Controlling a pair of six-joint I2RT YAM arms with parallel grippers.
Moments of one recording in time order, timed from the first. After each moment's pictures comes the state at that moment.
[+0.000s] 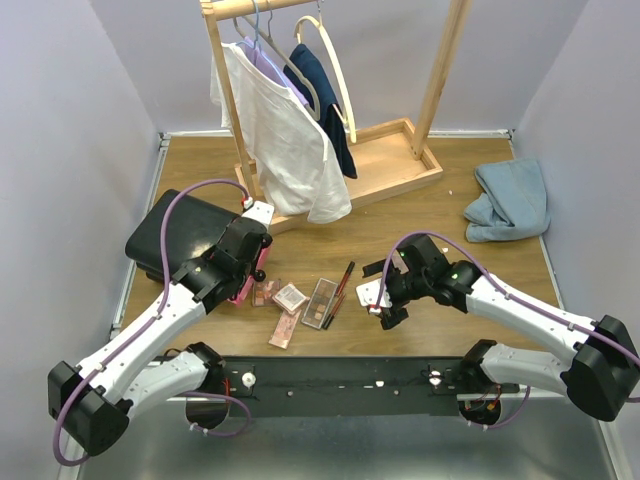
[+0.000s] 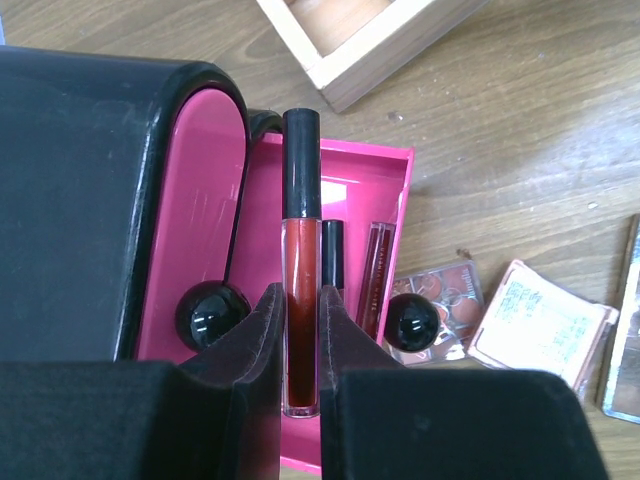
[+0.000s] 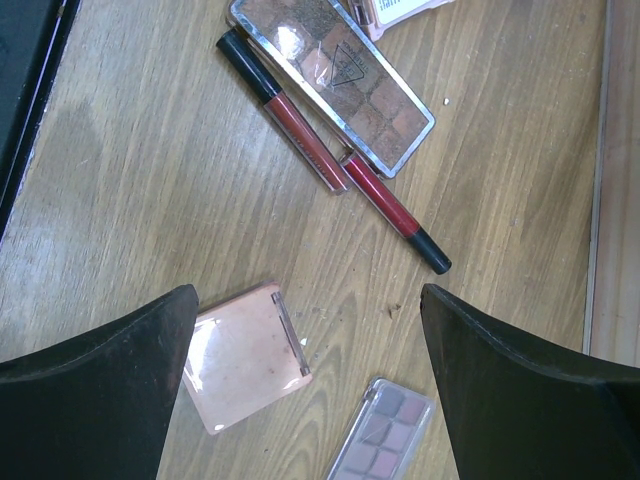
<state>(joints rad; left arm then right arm) -0.63 0.92 0.81 -0.63 -0.48 -0.09 0.74 1.11 0.68 -0.46 -0.54 -1.15</state>
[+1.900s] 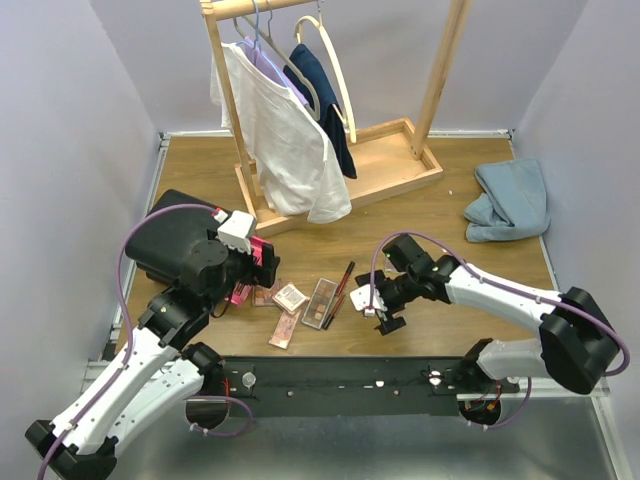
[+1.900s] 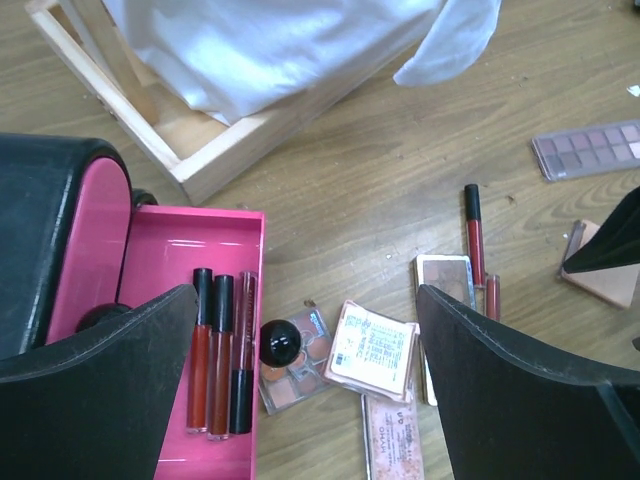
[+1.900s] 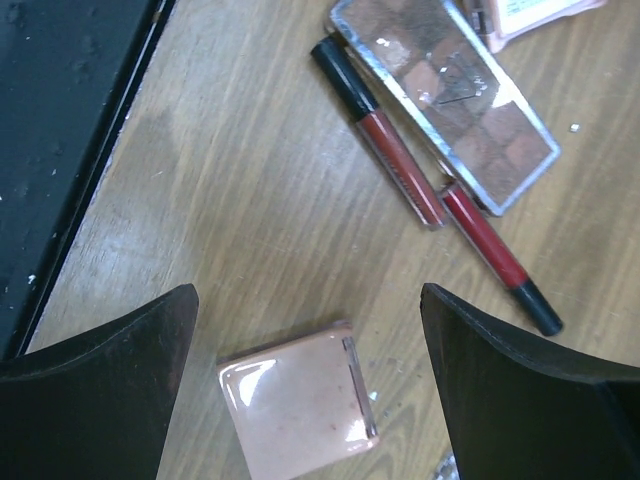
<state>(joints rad) -0.62 0.59 0.69 -0.45 -0.17 -0.17 0.74 1.27 0.68 -0.48 -0.65 -1.19</state>
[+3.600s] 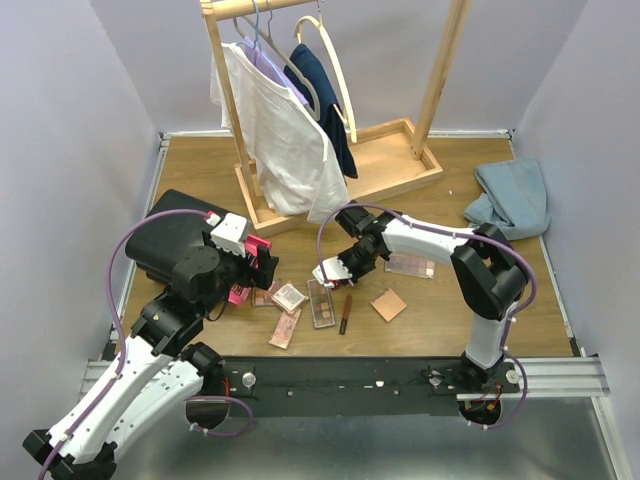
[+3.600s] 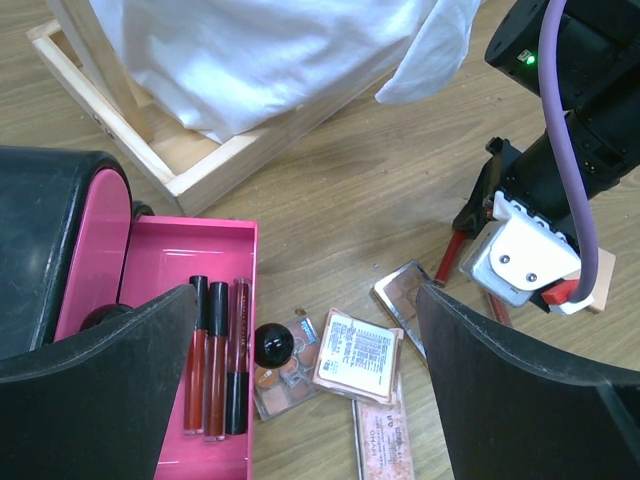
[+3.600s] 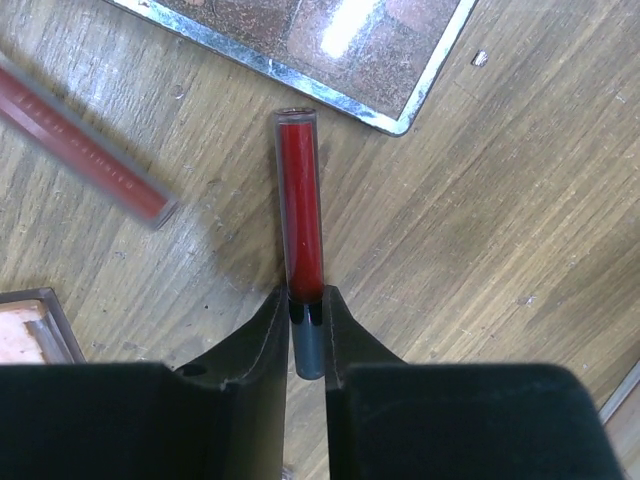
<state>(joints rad) -0.61 0.54 0.68 -0.45 -0.15 -0.17 0.74 1.87 1.24 -0.70 -0.35 -1.47</state>
